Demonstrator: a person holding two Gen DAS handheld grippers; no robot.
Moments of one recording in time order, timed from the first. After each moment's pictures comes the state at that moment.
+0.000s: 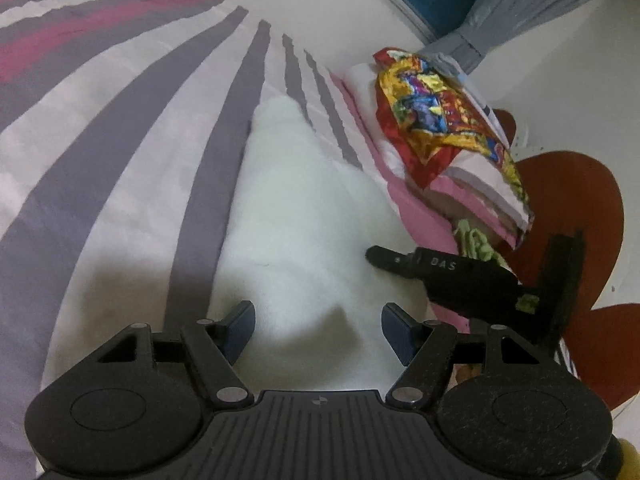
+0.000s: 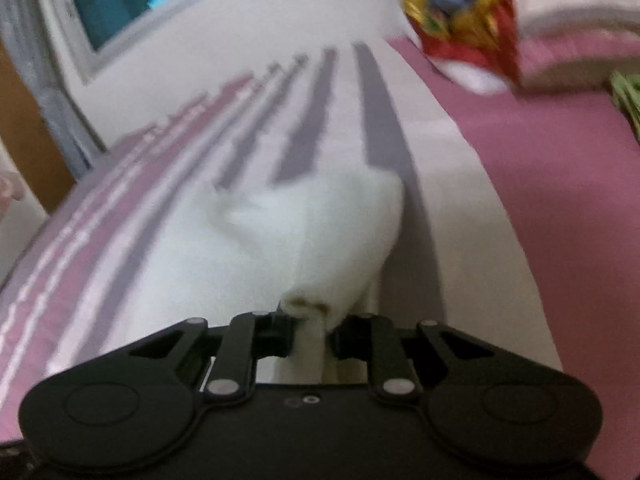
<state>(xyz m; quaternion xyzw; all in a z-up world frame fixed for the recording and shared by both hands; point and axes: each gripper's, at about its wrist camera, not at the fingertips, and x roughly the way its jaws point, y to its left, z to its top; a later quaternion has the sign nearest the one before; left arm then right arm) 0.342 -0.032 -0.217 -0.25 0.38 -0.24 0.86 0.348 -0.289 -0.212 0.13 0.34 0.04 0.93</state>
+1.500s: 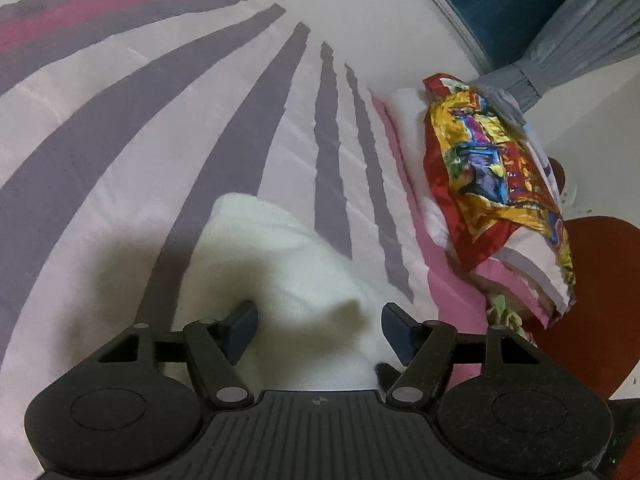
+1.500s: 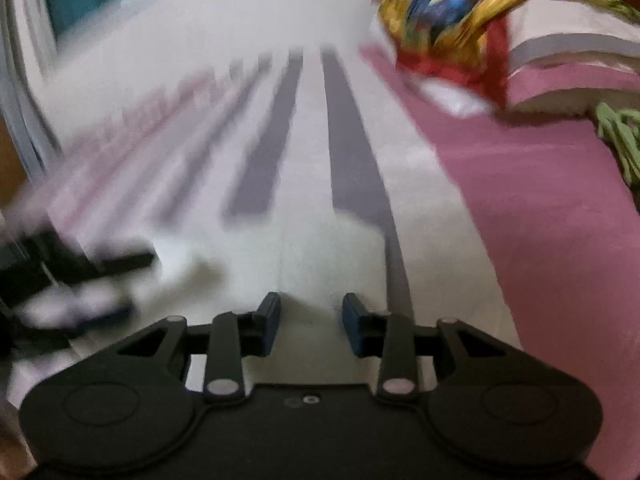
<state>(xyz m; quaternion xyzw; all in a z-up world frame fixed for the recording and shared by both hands) 0.502 -0.079 -0.215 -0.30 0.39 -0.19 0.85 0.406 -0.282 -0.217 0.07 0.36 -0.03 0.93</state>
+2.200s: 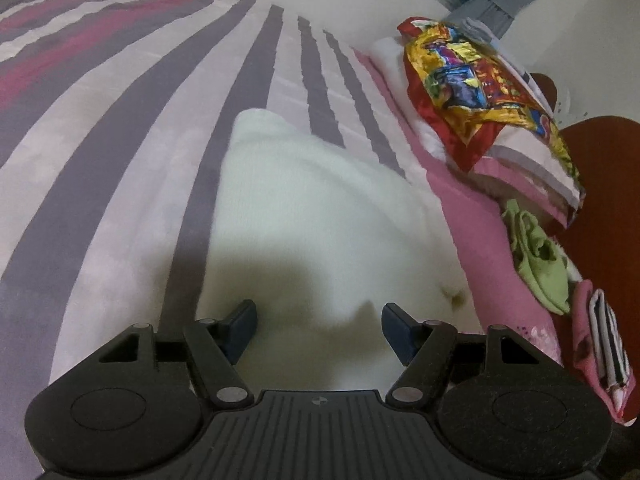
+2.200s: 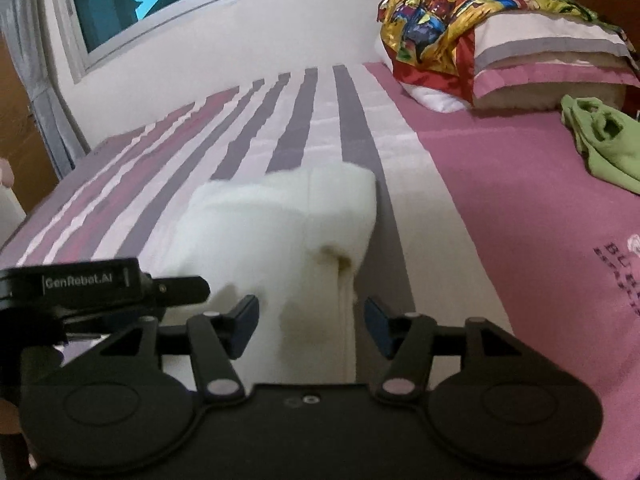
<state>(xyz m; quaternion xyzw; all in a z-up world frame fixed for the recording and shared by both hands) 0.391 -0.072 -0.196 -0.18 0.42 -0.19 0.87 0.264 -0.264 -0.197 0.09 0.32 -0.01 0.94</state>
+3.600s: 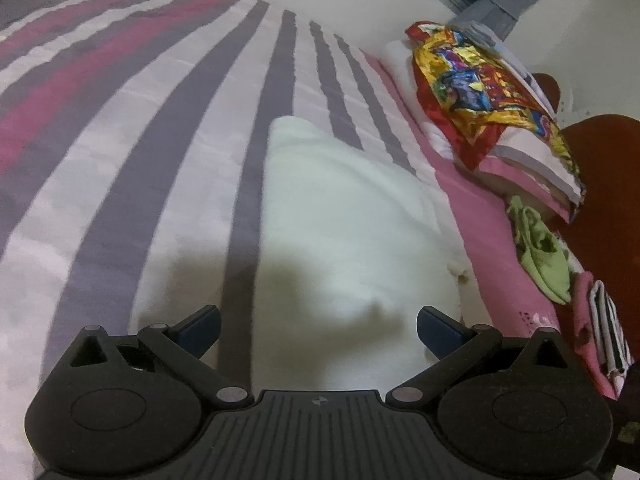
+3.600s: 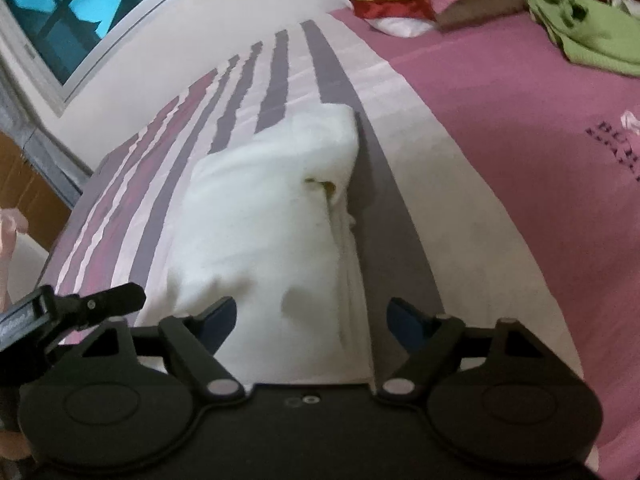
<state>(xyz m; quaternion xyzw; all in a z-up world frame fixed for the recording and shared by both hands) 0.363 -0.038 -0.184 -0.17 0.43 -0.18 0.87 0.250 -0.286 -0.211 0.23 0.37 -0.01 0.90</state>
